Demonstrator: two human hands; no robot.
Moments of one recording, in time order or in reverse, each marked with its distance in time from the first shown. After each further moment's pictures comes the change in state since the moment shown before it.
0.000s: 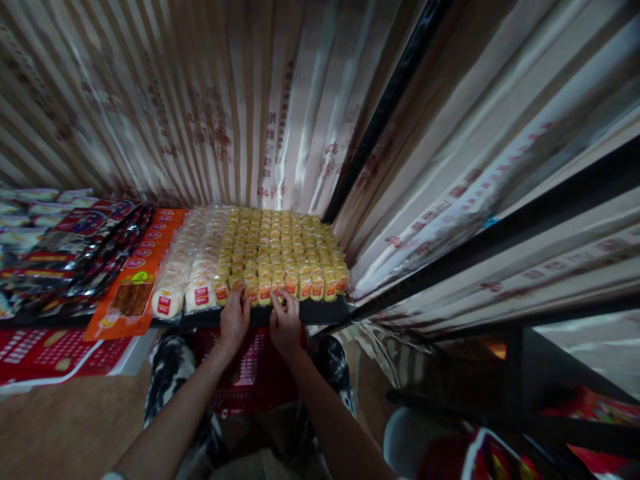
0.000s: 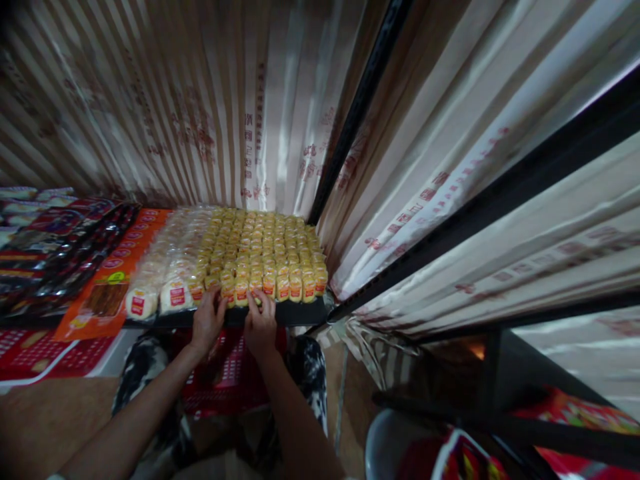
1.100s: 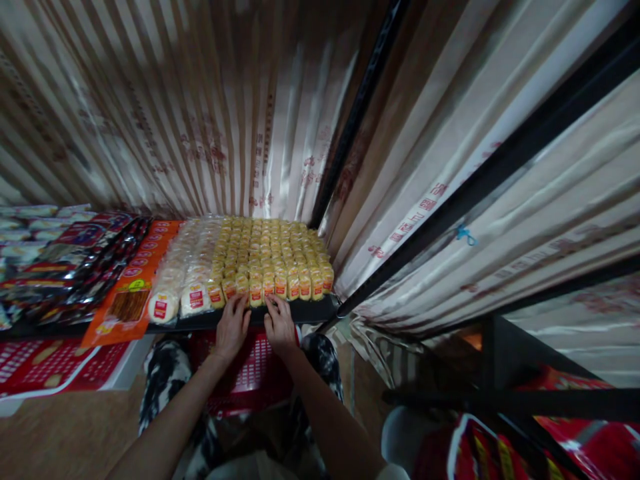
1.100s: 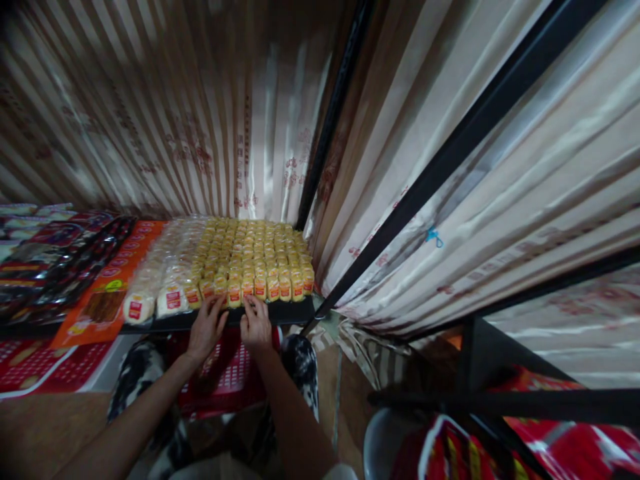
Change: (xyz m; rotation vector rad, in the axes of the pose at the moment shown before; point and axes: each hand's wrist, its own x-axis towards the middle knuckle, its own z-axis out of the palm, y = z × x) left_hand -0.022 0.012 -0.009 0.220 -0.081 0.234; right_hand -0.006 0.000 -0.015 0.059 -0.033 -0.030
